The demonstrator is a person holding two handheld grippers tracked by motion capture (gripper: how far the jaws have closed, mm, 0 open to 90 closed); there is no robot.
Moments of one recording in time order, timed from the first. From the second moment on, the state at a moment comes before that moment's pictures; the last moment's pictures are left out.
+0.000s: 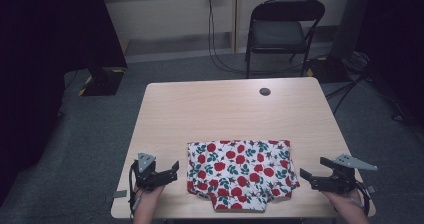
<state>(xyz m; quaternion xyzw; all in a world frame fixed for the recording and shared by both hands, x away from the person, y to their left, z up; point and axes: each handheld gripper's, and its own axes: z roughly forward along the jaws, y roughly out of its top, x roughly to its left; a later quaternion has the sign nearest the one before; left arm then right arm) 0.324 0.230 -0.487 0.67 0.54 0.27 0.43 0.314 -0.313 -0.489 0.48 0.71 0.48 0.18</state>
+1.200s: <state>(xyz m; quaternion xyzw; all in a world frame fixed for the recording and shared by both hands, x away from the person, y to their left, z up) 0.371 0.210 -0.482 0.73 0.52 0.21 0.39 0.324 -0.236 -0.484 0.43 0.75 0.49 0.14</state>
